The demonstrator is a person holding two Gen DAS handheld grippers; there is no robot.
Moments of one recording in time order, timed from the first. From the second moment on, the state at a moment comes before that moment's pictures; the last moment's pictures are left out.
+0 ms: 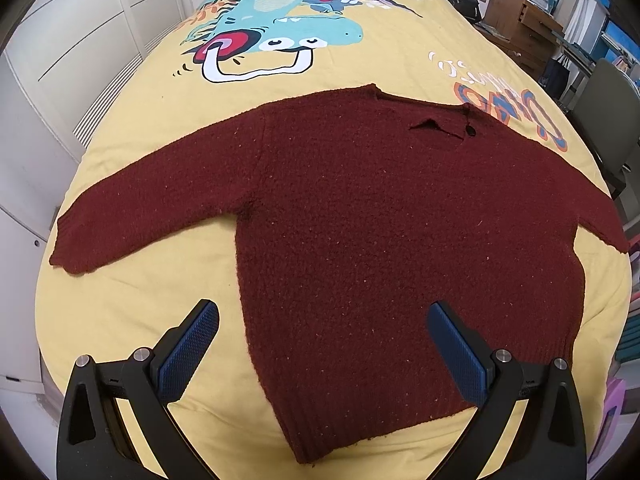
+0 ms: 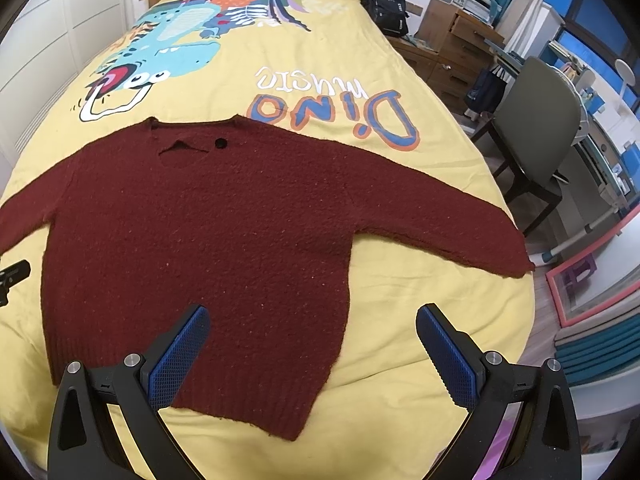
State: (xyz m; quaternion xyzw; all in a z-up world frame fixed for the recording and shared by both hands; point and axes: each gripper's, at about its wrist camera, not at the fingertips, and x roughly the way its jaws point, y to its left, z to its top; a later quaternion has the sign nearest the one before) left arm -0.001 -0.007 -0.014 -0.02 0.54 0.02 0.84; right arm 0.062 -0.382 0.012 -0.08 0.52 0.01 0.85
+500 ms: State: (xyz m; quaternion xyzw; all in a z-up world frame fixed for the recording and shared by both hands) left arm 0.006 -0.003 -0.016 -0.02 0.55 0.02 0.84; right arm 0.068 -0.381 0.007 -0.08 0.52 0.01 0.85
